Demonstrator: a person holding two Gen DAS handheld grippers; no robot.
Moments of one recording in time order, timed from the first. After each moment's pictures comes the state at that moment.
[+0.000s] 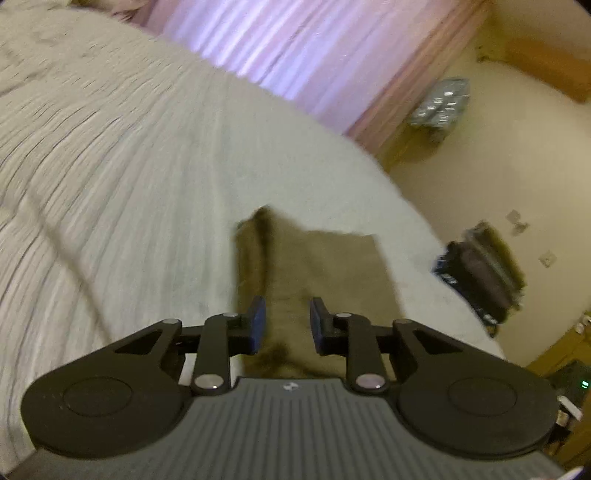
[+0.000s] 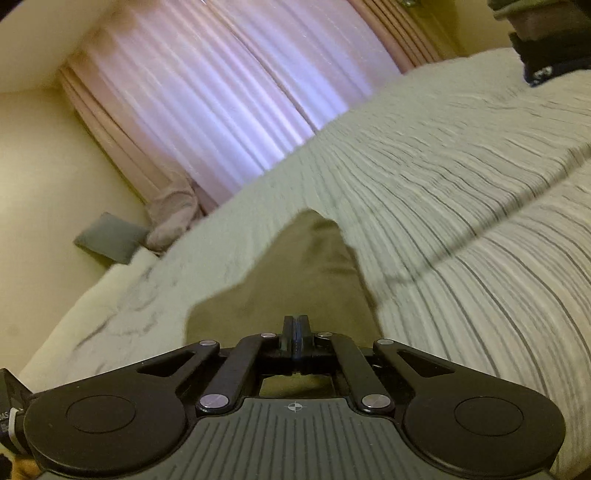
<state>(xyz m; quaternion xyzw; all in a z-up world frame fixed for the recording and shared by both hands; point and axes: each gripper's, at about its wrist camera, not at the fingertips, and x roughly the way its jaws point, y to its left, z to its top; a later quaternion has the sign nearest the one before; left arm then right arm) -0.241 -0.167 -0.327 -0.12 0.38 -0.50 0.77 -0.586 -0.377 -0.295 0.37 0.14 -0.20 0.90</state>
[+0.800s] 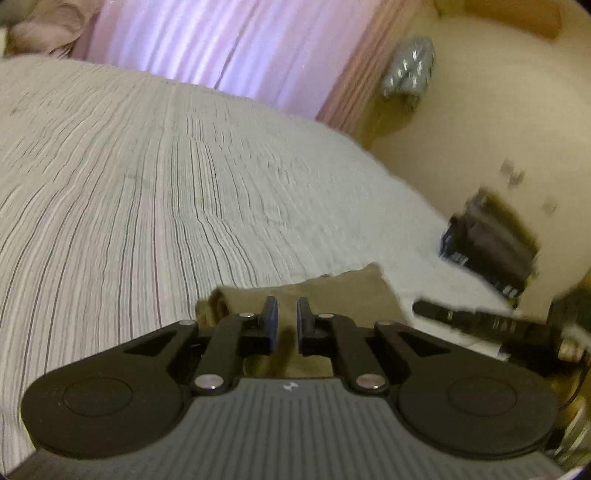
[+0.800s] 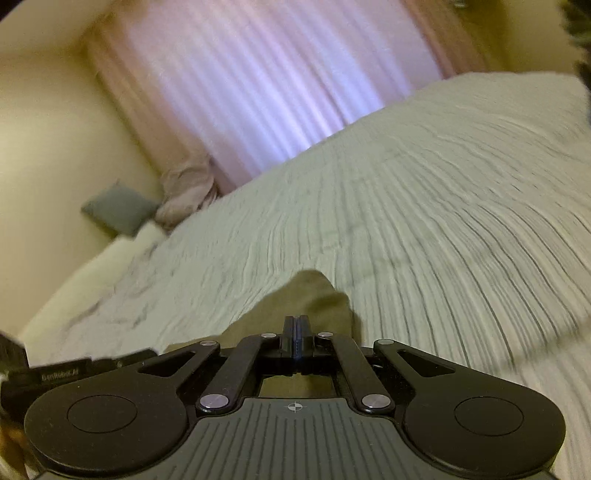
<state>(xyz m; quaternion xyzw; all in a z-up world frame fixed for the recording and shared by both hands) -0.191 -0.276 -0.317 -0.01 0.35 -0.52 0.78 -0.499 -0.470 -0.299 0.31 0.19 -0.15 0.92</state>
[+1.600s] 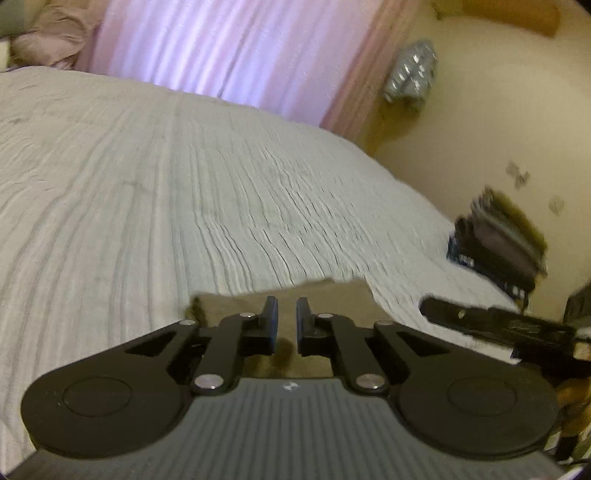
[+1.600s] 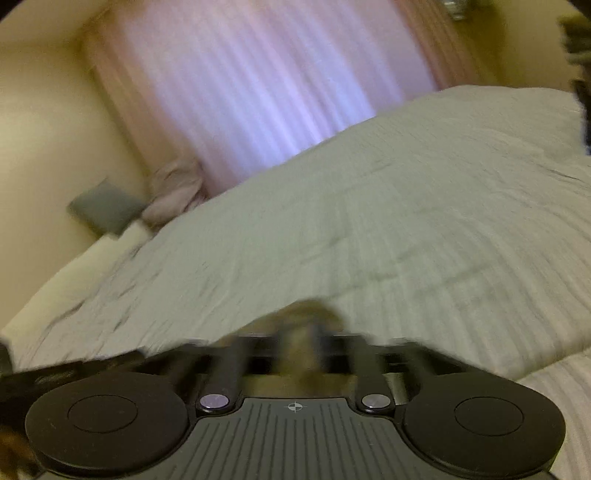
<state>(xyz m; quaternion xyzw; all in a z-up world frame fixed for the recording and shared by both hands) -0.207 -0.274 -0.325 -0.01 0.33 -0.52 0.79 -0.501 -0.455 -0.304 0.28 0.18 -0.17 0.93</state>
